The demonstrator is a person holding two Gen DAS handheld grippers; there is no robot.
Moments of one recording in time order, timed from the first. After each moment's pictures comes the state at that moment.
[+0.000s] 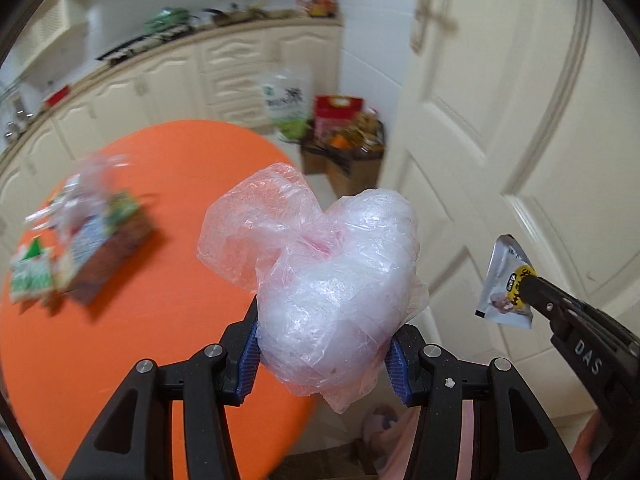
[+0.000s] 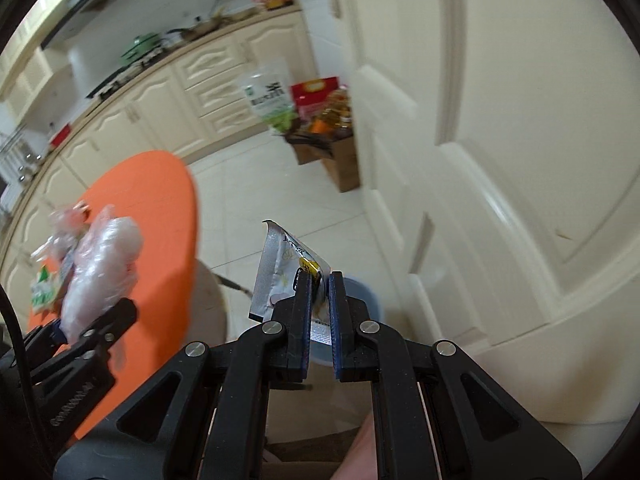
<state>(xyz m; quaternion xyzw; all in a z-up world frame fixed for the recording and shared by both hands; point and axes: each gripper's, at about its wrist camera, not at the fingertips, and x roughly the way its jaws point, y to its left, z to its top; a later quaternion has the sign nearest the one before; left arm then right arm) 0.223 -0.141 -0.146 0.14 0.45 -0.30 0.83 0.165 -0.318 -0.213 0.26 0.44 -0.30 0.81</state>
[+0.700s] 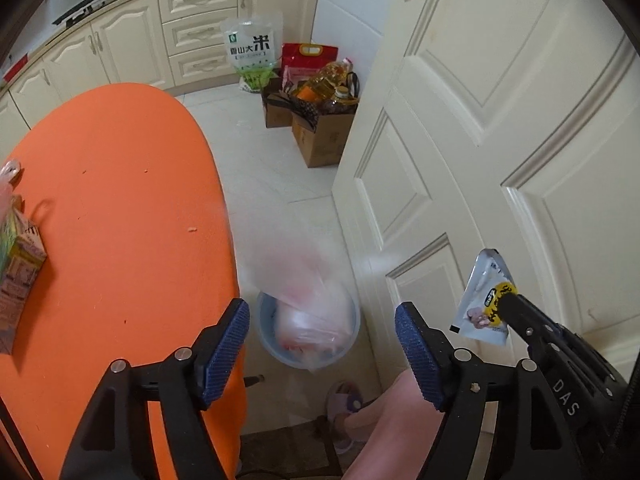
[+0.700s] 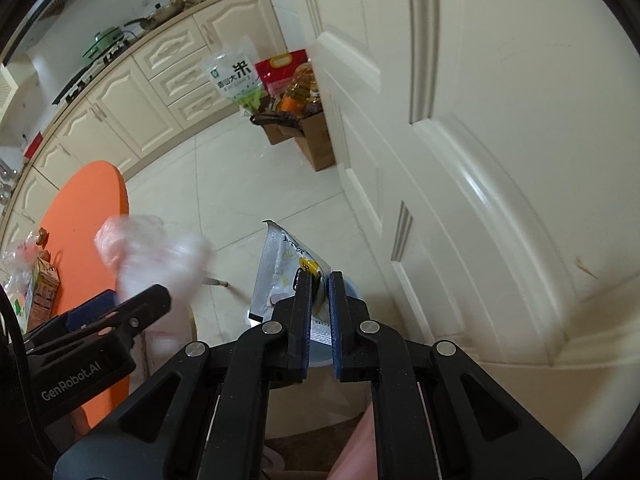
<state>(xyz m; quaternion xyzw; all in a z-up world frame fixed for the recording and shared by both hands) 0.332 -0.228 -0.181 0.14 0.54 -0.33 0.76 0.186 -0.379 -0.255 0.30 0.47 -0.30 0.77</state>
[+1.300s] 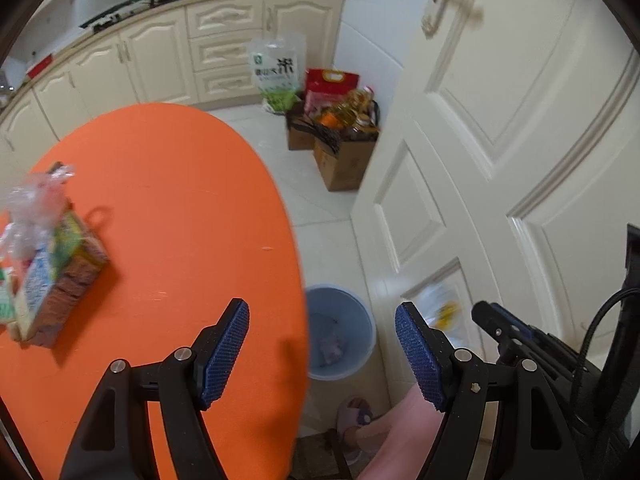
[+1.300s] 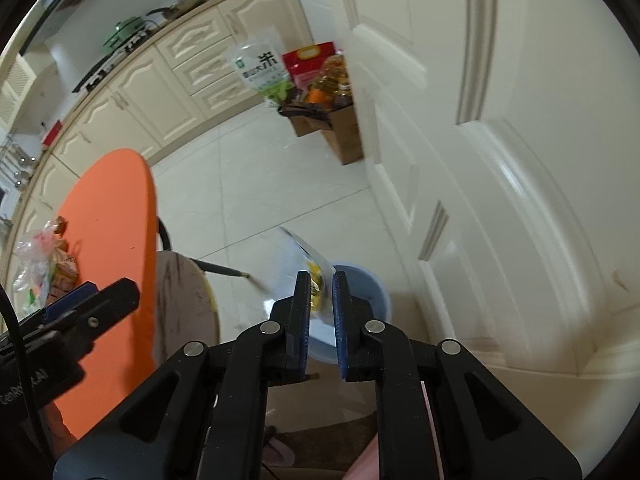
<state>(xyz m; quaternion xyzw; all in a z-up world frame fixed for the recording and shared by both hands) 0.299 -0.178 -0.142 0.12 0.50 -0.30 0.80 0.204 -0.363 -0.253 0.31 0.48 -0.26 0.78</state>
